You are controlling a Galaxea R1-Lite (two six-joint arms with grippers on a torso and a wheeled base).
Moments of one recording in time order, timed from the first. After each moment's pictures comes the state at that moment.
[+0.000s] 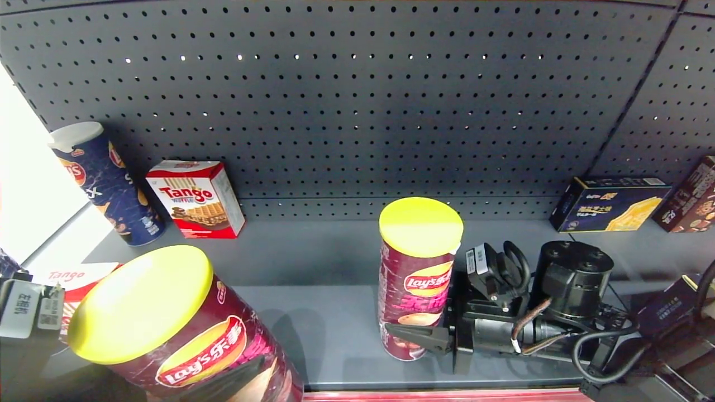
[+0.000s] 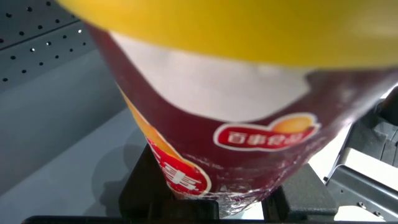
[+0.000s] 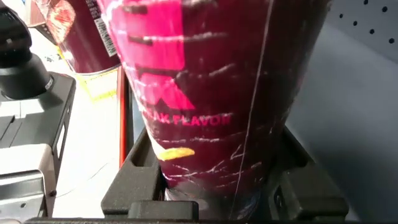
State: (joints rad) left arm -0.66 1.06 -0.24 -0.74 -0.23 0.03; right arm 0.64 1.89 -0.54 -1.27 0.70 -0.18
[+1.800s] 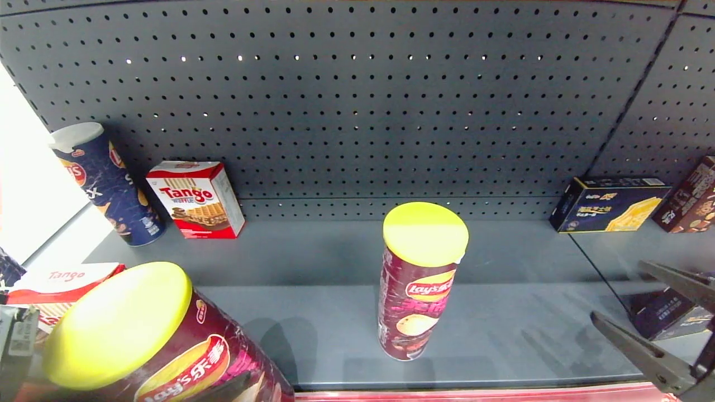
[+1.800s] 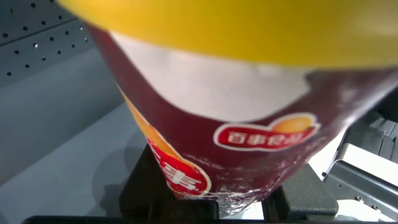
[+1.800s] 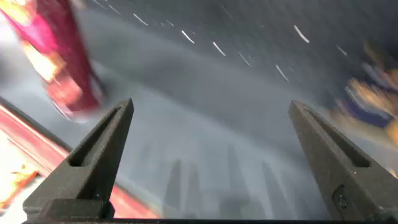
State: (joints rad) left arm -0.66 1.01 -0.20 -0.74 -0.23 0.03; right arm 0.32 0.99 -0.09 -0.97 0.21 -0.18
